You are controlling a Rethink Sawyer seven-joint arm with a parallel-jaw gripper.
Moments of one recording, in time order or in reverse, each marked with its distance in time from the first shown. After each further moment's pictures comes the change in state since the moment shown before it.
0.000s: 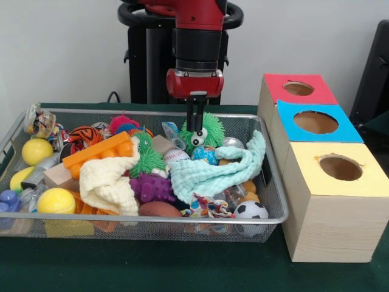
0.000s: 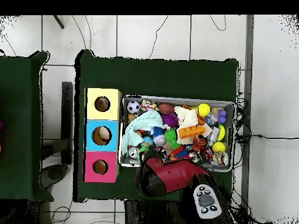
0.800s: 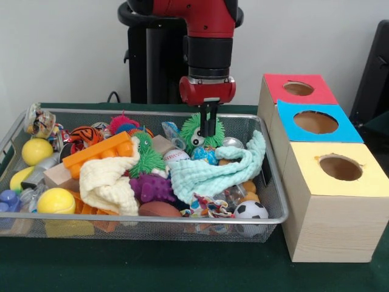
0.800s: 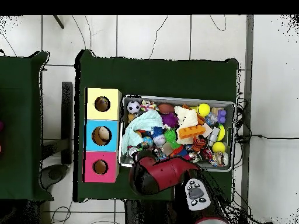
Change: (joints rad) arm 0.042 0.040 0.012 -0.014 0.000 0.000 0.000
